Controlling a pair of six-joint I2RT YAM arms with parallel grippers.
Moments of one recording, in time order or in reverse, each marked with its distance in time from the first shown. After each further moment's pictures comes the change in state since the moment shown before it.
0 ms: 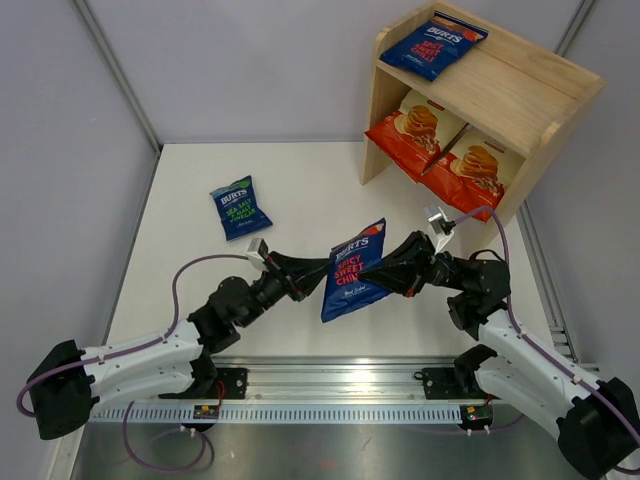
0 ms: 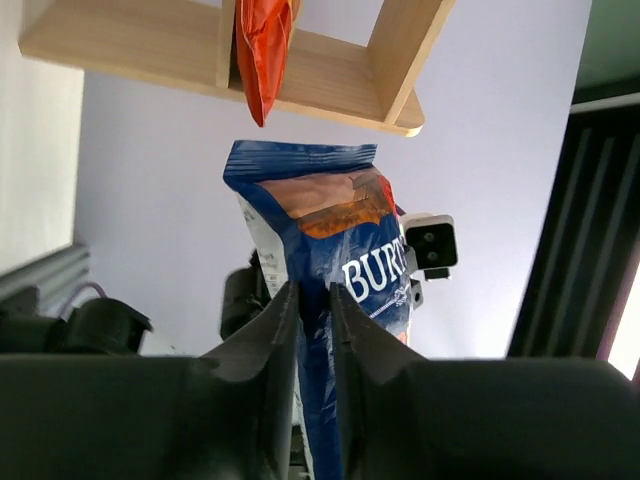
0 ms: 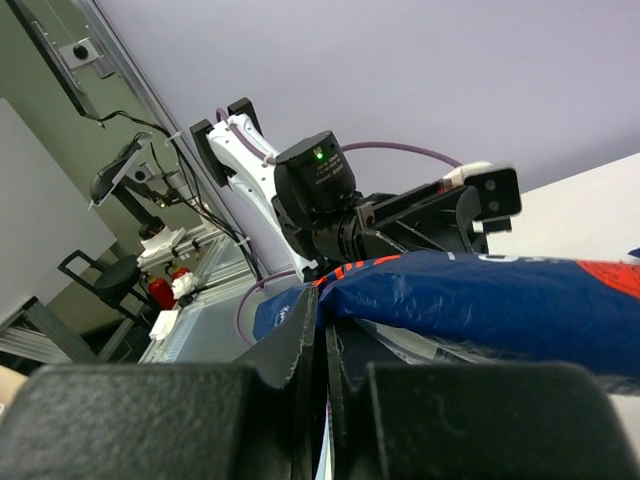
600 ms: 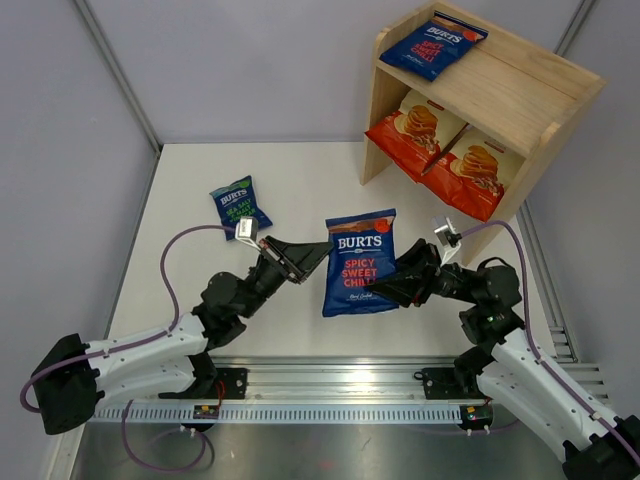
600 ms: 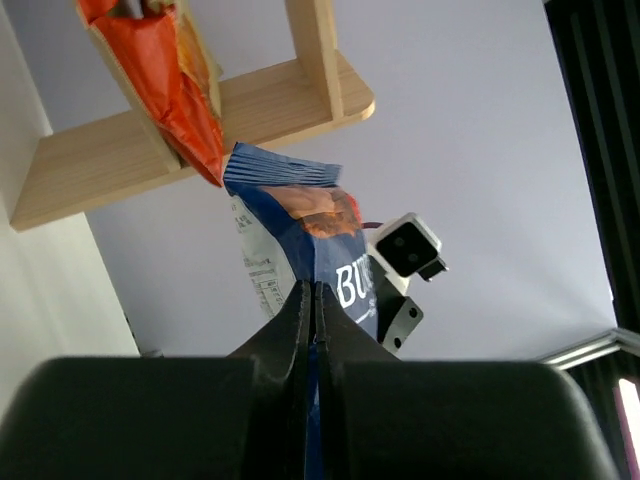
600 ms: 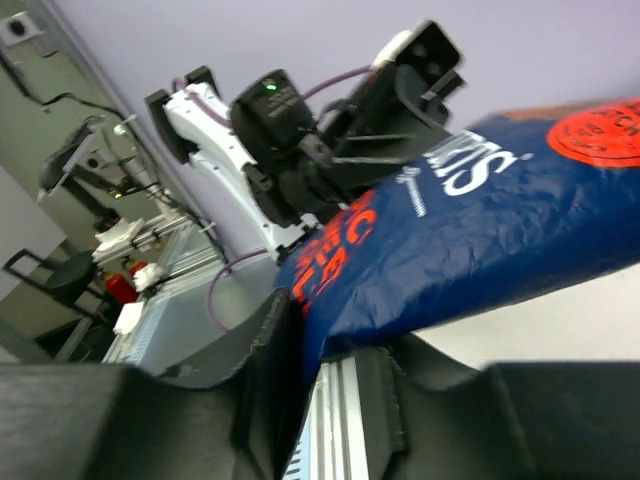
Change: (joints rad) left arm 0.006 0.064 0.076 0.218 -0.026 0.489; right arm 0.001 -0.224 0.000 -0.371 0.031 -0.161
